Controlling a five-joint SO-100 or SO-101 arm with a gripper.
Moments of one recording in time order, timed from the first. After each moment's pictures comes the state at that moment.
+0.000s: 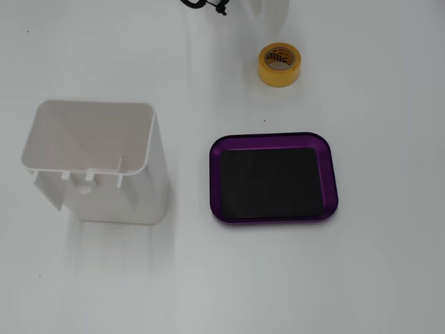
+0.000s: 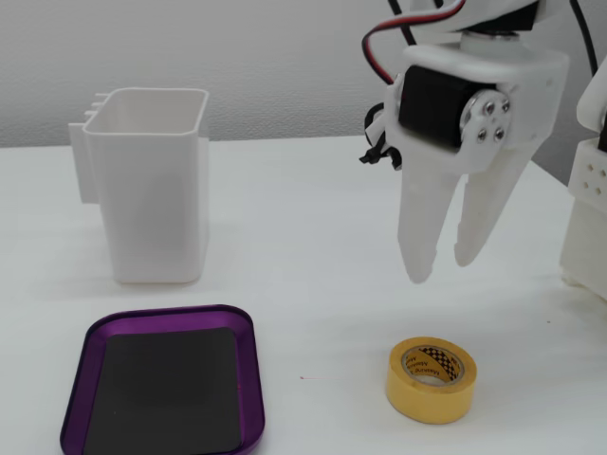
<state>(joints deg) -12.3 116.7 111.9 83.4 -18.2</state>
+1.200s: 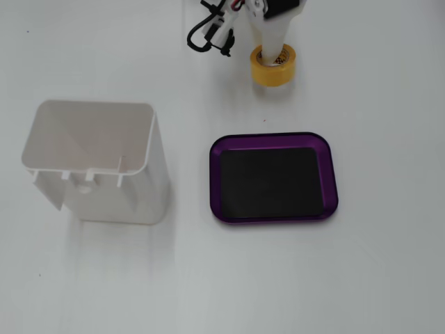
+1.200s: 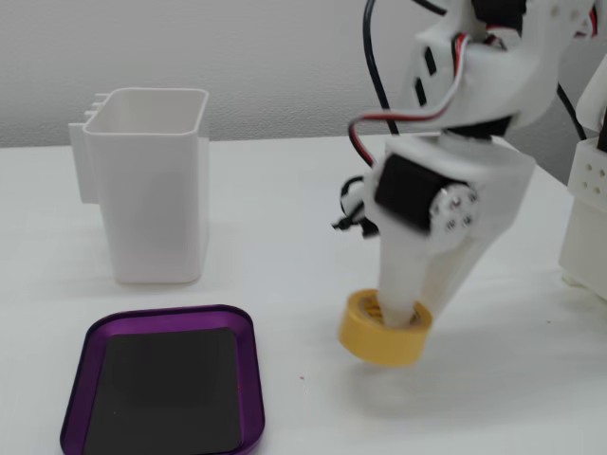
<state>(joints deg) -9.9 119.0 125.0 57.1 -17.4</state>
